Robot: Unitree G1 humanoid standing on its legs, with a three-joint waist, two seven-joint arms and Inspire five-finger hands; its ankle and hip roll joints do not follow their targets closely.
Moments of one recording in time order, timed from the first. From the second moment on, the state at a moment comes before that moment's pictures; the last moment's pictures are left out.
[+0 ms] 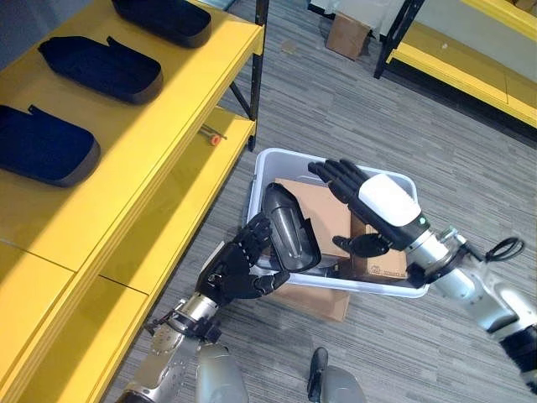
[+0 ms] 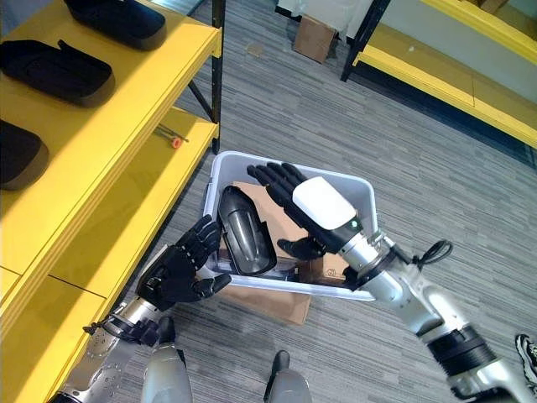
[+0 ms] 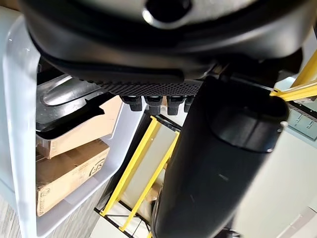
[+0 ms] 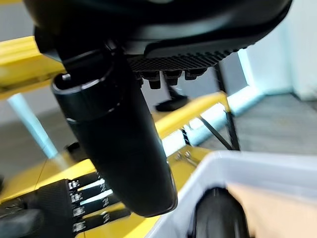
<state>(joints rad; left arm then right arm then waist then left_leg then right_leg) 0.03 0.56 -0.39 0.14 -0.81 -0.39 -0.32 -0.39 -0.93 0.31 0.00 -0.50 -0.53 -0.19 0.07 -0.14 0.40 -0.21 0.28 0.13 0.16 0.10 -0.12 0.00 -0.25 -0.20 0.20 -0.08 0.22</state>
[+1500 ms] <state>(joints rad) 0.03 0.76 -0.32 0.07 -0.82 -0.38 -0.49 -1.04 -1.11 0.88 0.41 -1.02 -0.23 -0.55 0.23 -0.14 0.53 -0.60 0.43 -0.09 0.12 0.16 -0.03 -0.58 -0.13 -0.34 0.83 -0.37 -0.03</state>
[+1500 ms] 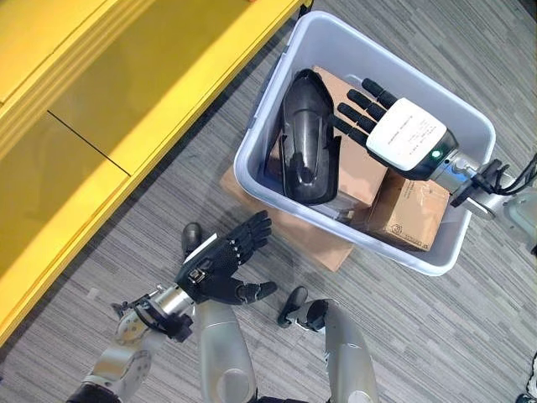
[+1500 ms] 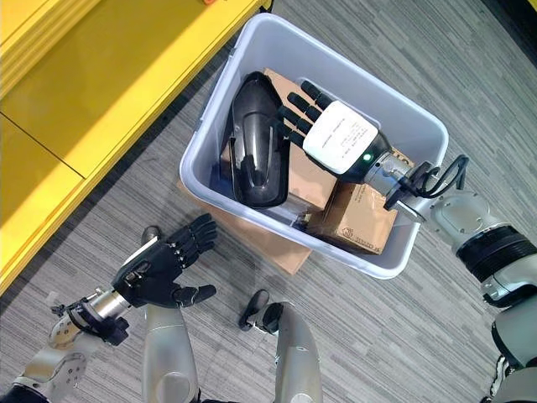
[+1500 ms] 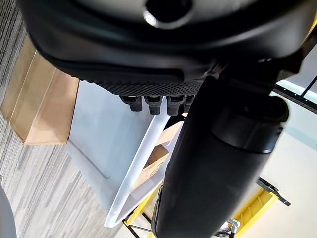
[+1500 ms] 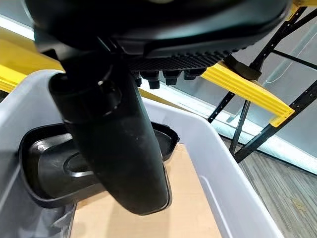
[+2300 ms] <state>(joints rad) 0.02 0.77 -0.30 0.07 -0.82 -0.35 -0.50 -1.19 -1.06 1.03 0.44 -1.12 -0.21 -0.47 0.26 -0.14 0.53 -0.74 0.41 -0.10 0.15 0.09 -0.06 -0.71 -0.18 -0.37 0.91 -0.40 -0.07</state>
